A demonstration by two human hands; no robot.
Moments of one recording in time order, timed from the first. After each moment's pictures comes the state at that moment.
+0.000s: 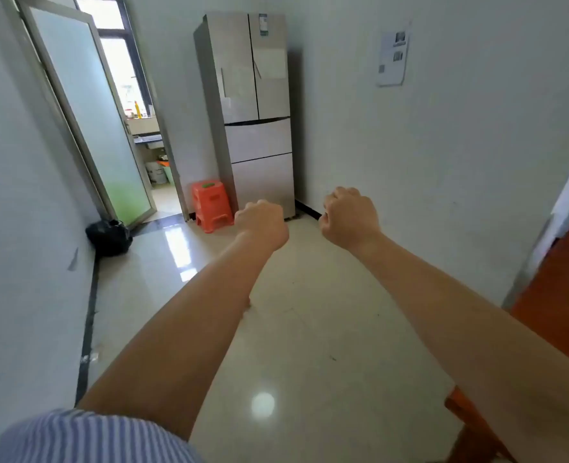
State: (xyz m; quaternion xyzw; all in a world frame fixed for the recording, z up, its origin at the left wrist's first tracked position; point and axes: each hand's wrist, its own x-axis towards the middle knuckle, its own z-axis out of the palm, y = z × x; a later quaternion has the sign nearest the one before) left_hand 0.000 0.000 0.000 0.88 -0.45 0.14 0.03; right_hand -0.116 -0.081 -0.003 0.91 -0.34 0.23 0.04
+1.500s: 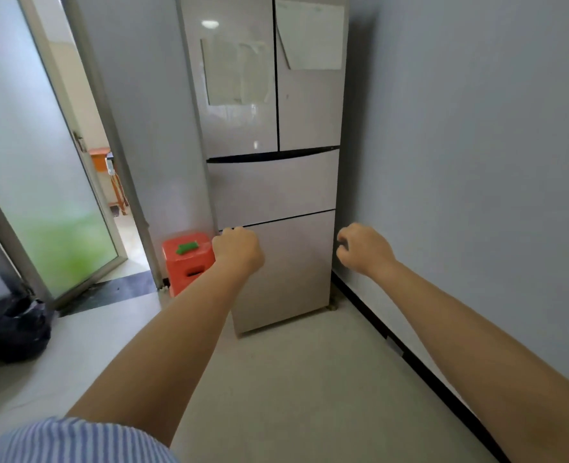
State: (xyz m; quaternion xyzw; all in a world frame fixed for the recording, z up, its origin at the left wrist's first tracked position) left_hand 0.882 -0.913 -0.026 0.93 -0.35 0.08 -0.02; right_hand 0.754 -1.065 -0.046 0.94 -0.30 0.18 -0.05
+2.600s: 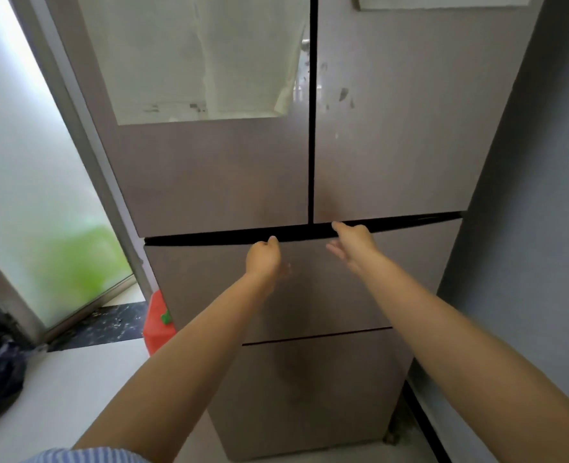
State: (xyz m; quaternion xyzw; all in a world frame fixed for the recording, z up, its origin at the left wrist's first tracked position) left_hand 1.383 -1.423 -0.048 0.73 0.00 -0.17 0.66; right_hand 1.334 -1.541 -0.033 0.58 -0.32 0.21 -0.72
